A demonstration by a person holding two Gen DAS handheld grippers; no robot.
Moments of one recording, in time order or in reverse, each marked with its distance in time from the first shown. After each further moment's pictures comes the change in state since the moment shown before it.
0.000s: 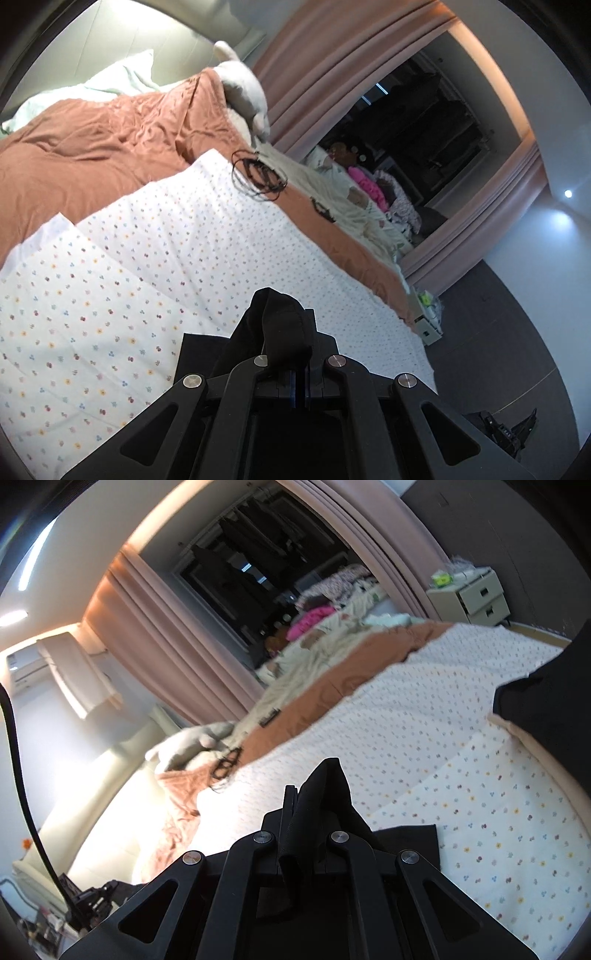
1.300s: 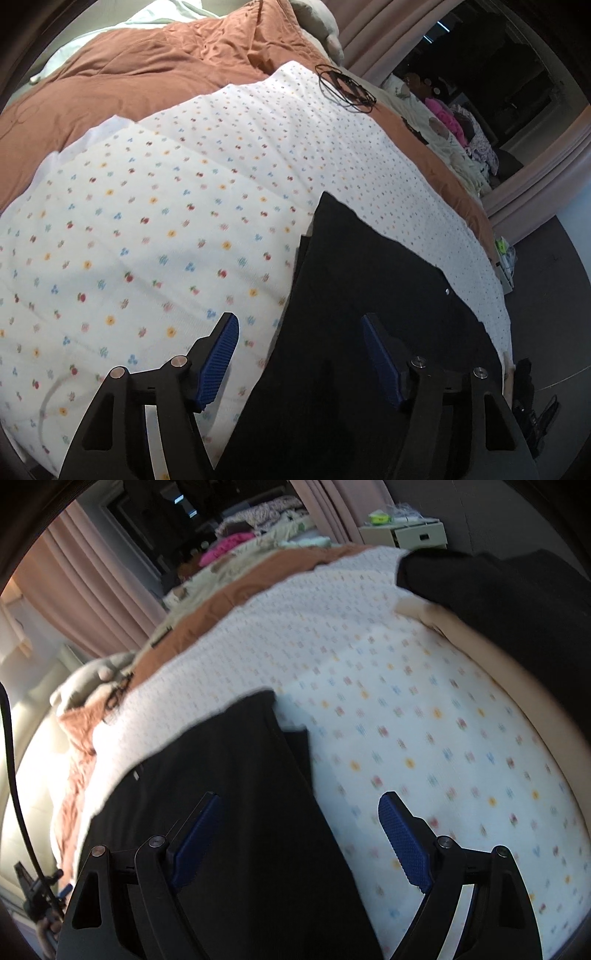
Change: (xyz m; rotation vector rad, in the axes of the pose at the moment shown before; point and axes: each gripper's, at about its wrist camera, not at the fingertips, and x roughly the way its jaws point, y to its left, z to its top) left arm 0.050 0.101 -0.078 -0.013 0.269 0.287; right arm 0.050 -0.102 -0.075 -0.009 0.285 -0.361
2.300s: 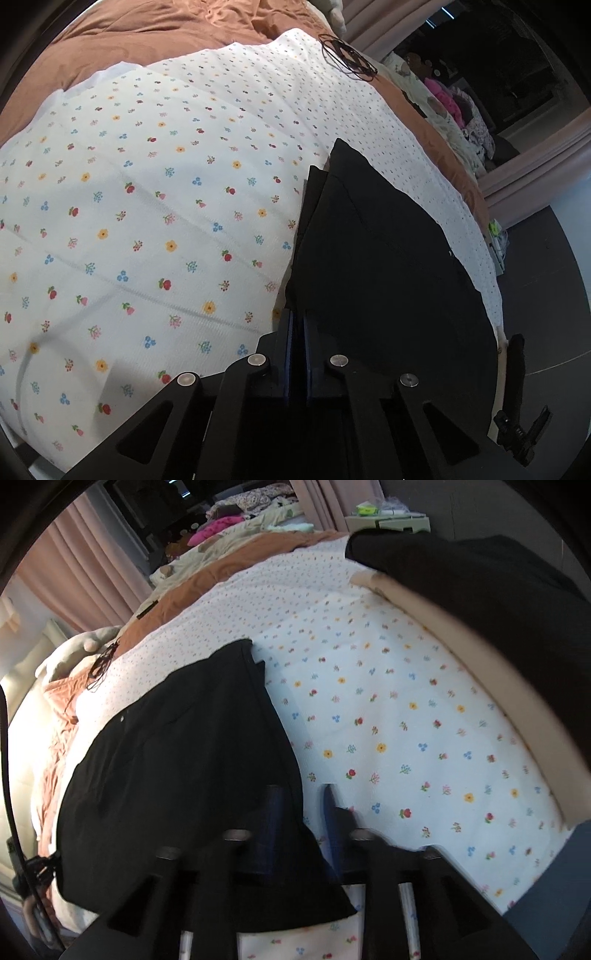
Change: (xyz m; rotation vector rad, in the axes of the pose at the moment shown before) left arm 0.004 0.015 -0.041 -0.022 0.096 -0.048; right arm -0.051 -0.017 -0.061 -0.031 0.040 -0.096
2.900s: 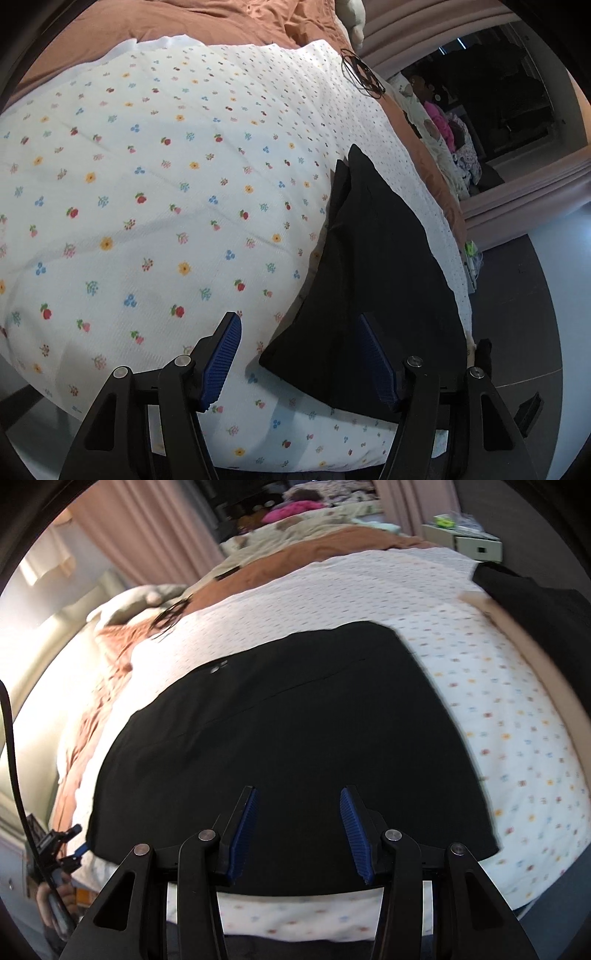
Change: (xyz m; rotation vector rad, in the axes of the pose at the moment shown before) left arm -0.056 0.058 -0.055 -0.130 -0.012 -0.127; right arm -0.018 0.129 -0.039 -0.198 0.064 0.144
